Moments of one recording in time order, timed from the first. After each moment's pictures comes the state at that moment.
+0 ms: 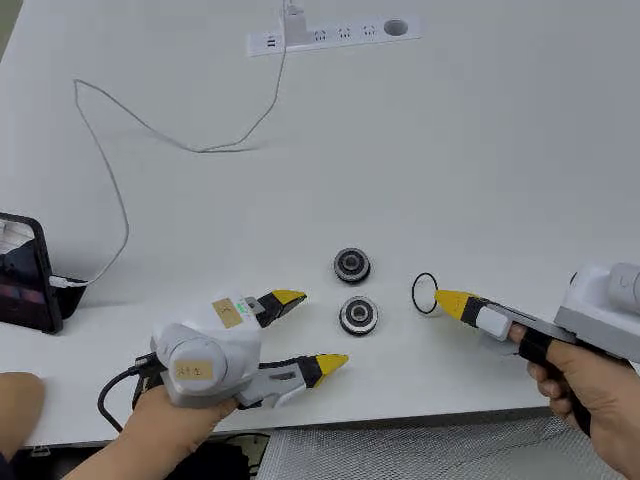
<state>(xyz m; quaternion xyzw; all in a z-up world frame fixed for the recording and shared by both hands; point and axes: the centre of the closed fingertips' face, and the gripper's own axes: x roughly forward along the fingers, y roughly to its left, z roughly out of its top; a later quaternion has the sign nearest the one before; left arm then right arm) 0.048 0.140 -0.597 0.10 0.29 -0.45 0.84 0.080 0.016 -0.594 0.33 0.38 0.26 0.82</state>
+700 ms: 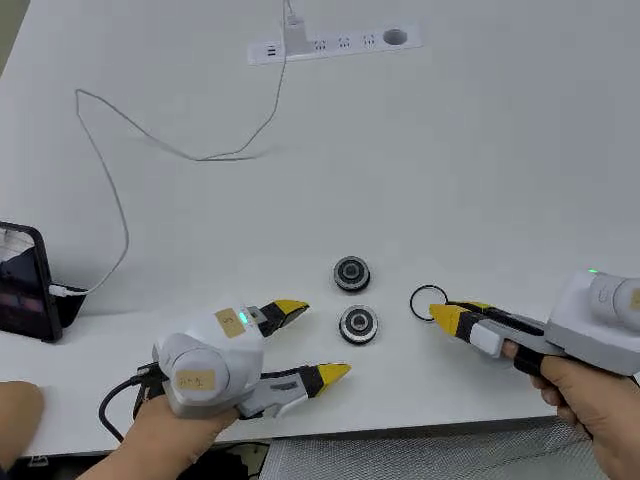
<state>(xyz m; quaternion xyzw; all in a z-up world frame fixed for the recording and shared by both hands) 0.047 0.140 -0.599 0.10 0.29 -0.45 0.84 0.077 0.012 -0.603 0.23 0.38 0.27 0.85</state>
